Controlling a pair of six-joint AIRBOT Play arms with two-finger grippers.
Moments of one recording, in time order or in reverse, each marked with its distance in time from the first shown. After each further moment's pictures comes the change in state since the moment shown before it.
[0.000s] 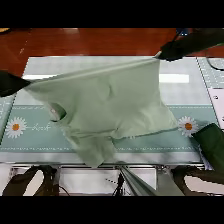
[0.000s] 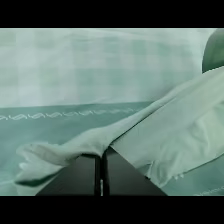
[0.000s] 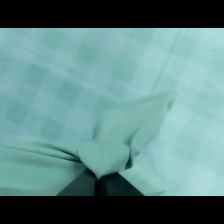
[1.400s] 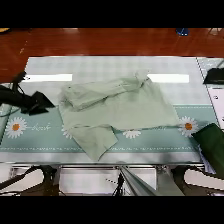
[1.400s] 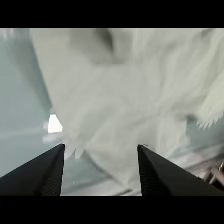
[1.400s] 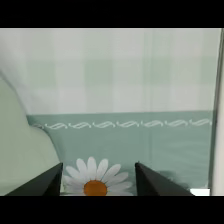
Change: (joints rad) left arm 0.115 -0.456 -0.223 -0.007 -0.093 0.124; right arm -0.520 0.064 -0.225 -0.161 0.211 -0.084
